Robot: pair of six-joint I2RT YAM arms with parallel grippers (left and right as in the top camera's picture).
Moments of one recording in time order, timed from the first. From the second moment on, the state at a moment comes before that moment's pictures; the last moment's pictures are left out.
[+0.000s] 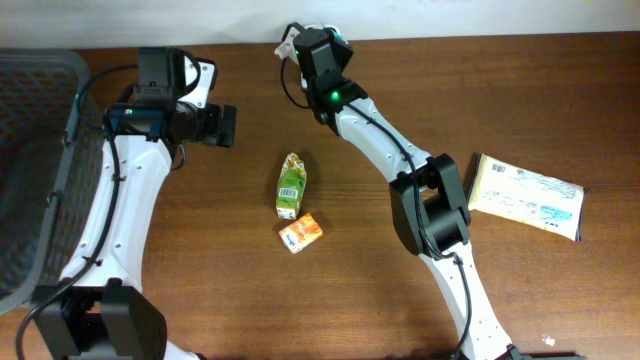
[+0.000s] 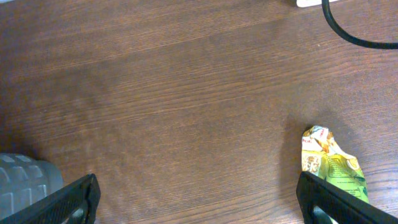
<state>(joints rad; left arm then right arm) -0.05 1.71 1.55 -0.81 0.01 0.17 0.48 2.57 2.23 -0.10 0.58 -0.88</state>
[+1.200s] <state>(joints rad) -0.05 1.71 1.55 -0.81 0.01 0.17 0.01 2.10 1.70 -1.32 -0.09 0.13</state>
